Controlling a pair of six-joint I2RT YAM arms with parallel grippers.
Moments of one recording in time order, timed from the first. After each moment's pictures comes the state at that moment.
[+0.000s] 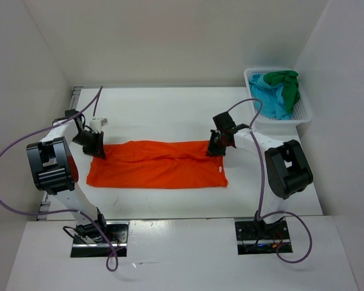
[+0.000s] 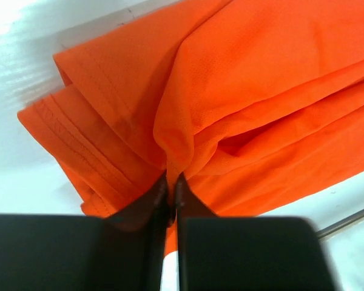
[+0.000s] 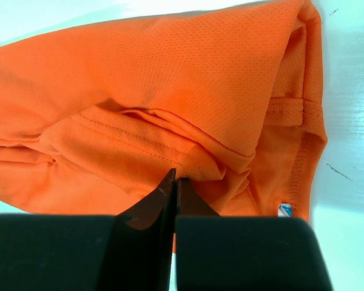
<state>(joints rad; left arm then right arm) 0.32 1.79 1.22 -0.86 0.43 0.43 0.40 1.70 1.05 -0.44 -0.15 0.69</state>
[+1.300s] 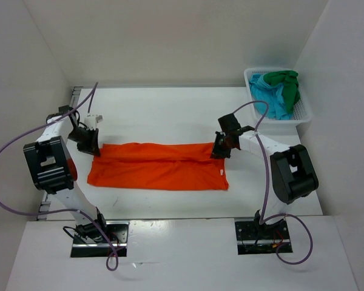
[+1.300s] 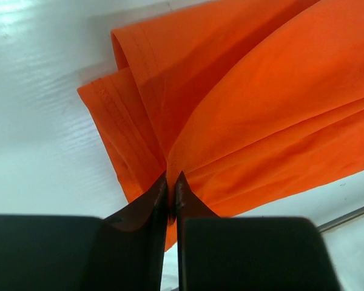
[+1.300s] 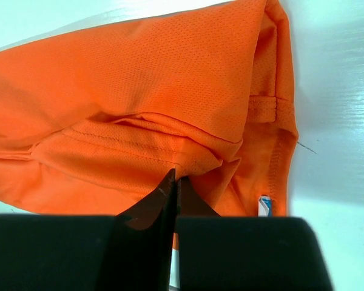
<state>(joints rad) 0.36 1.80 1.31 -0.95 0.40 0.47 0.36 1.64 1.00 -0.48 -0.15 0.67</state>
